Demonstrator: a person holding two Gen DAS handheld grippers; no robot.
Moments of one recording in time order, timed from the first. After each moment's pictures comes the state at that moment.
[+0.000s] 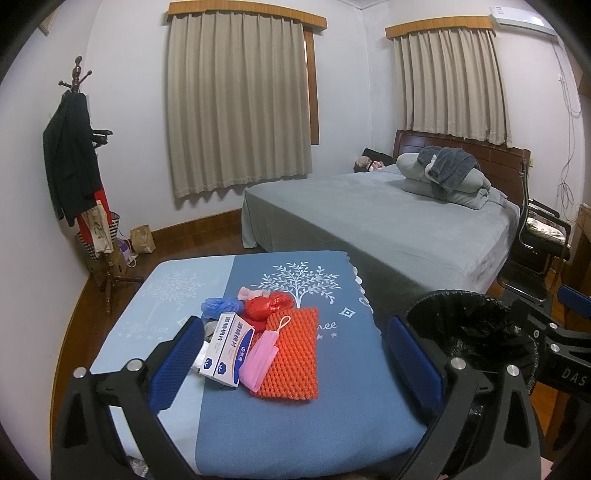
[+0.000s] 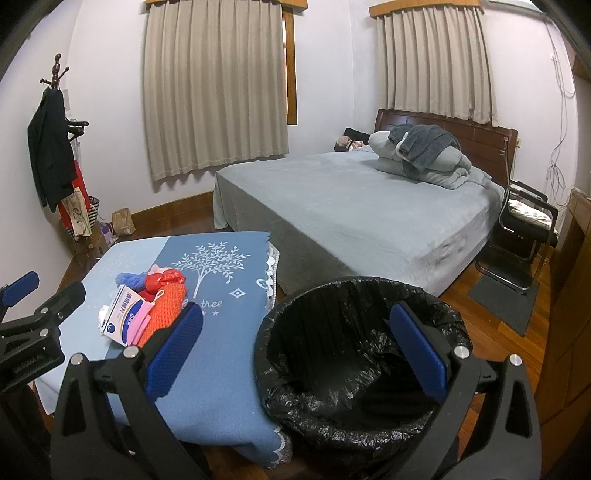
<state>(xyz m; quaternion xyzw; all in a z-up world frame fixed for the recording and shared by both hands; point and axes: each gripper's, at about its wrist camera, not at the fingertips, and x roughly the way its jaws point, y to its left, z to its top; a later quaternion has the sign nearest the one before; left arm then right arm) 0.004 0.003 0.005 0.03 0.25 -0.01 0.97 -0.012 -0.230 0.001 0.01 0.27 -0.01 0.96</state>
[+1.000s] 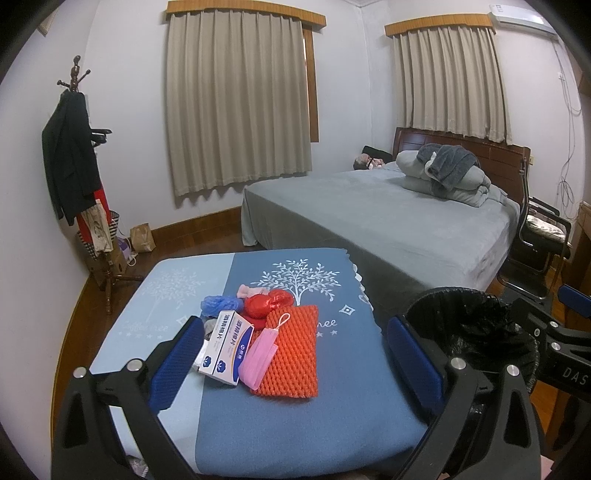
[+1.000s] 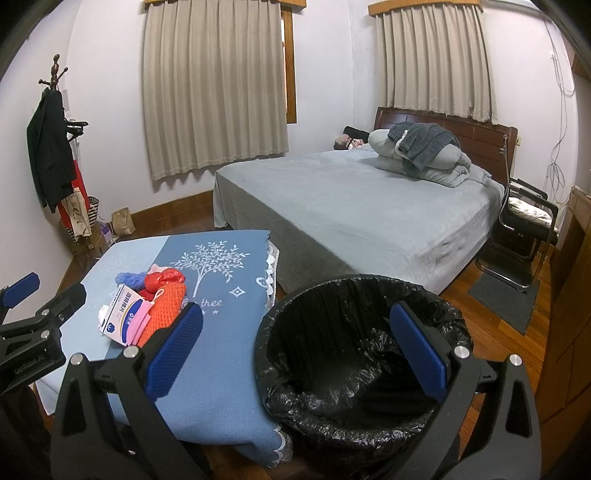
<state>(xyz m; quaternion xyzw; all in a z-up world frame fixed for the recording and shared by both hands) 0.001 0.002 0.003 0.03 0.25 -0.01 0.97 -0.012 -0.230 0.001 0.01 0.26 -0.01 0.96</state>
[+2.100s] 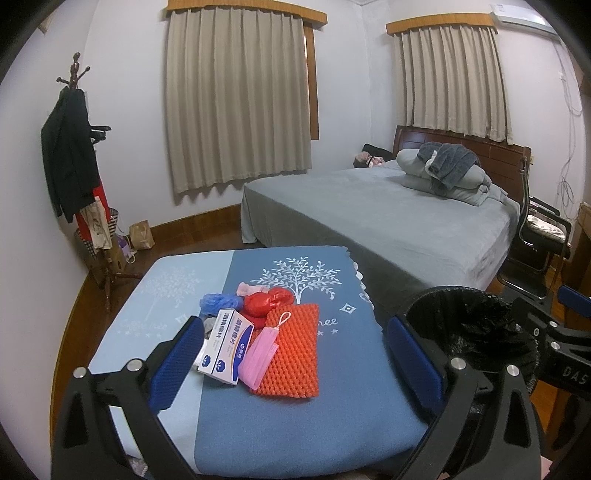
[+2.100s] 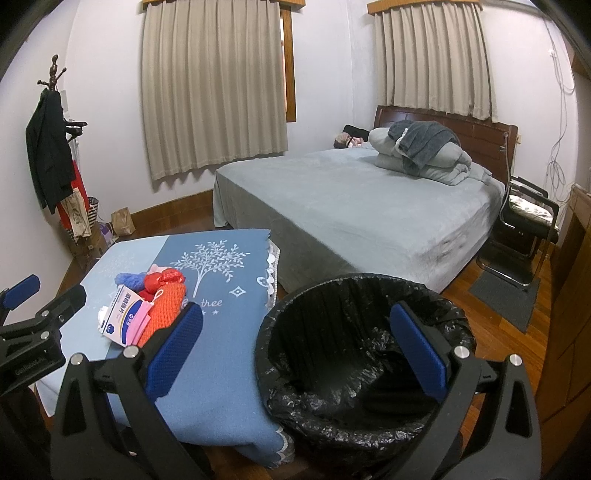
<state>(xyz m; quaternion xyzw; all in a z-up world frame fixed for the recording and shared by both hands) 0.000 0.003 -0.008 0.02 0.25 -0.01 0.97 -0.009 -0.230 0.002 0.01 0.26 0.00 0.96</state>
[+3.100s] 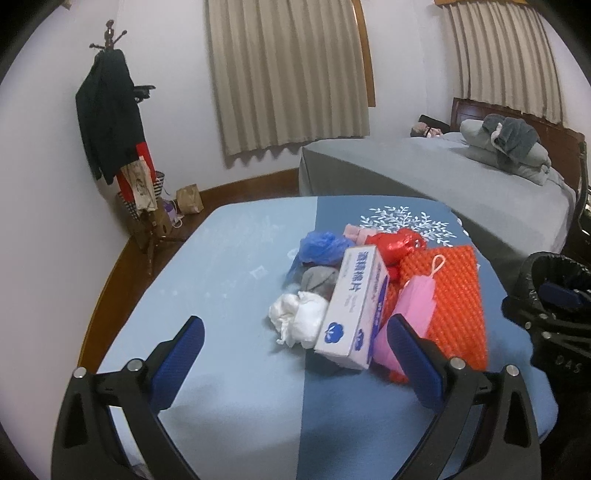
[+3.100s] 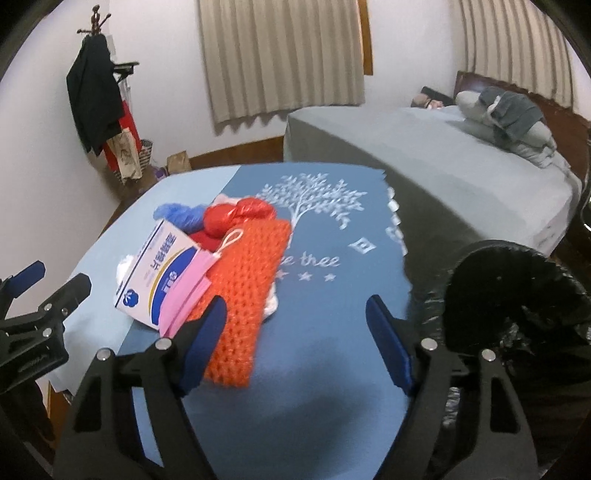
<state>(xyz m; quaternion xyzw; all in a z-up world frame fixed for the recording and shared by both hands) 0.059 0.130 -0.110 0.02 0.31 0.10 0.95 0.109 -0.085 -0.127 -0.02 0.36 0.13 0.92</state>
